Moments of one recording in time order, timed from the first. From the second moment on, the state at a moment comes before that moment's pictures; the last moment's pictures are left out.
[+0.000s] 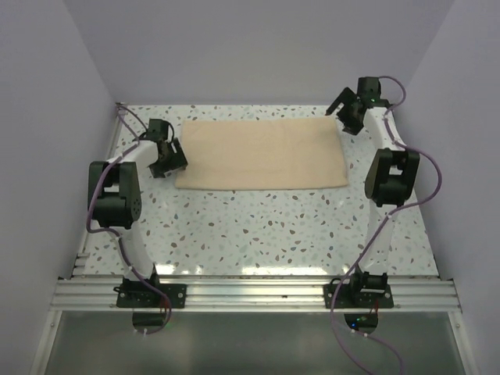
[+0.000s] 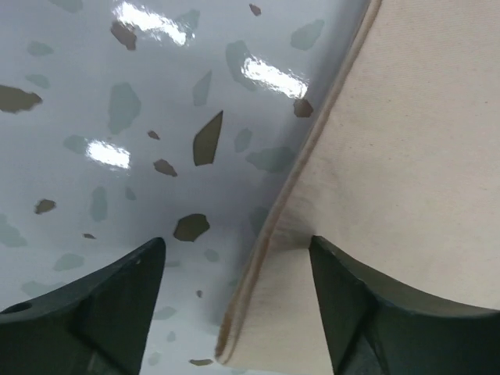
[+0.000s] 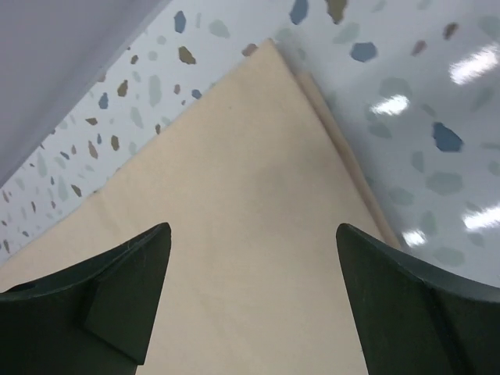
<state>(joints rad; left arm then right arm) -0.02 1.95 1.32 -0.47 -0.06 -0.45 -0.06 2.24 2.04 -0.64 -0.06 0.64</state>
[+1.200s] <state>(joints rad) -0.01 2.00 1.43 -0.63 -0.11 -0.43 -0.03 2.58 2.40 -0.52 0.14 0.65</state>
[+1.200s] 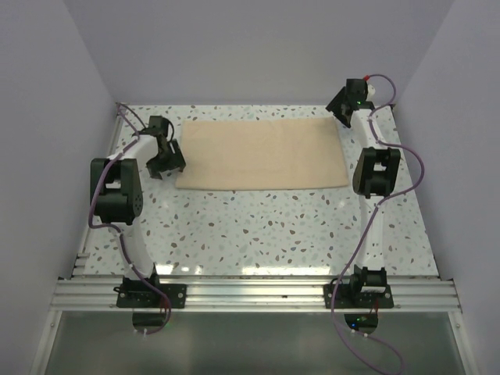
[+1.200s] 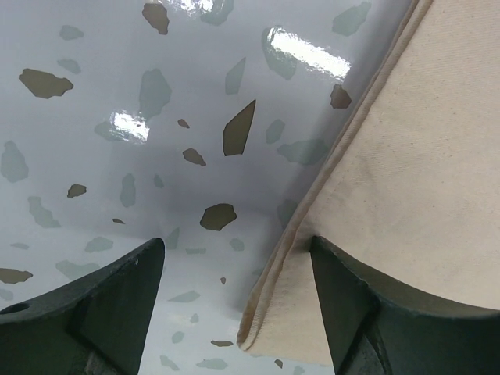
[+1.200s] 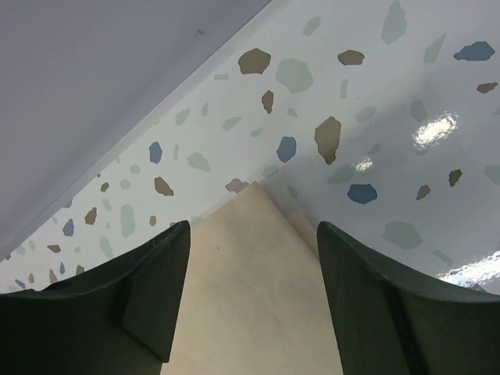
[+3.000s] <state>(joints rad) -0.01 2.02 1.46 -0.66 -0.11 -0.41 -0.01 2.63 2.38 -0.55 0.16 0.58</state>
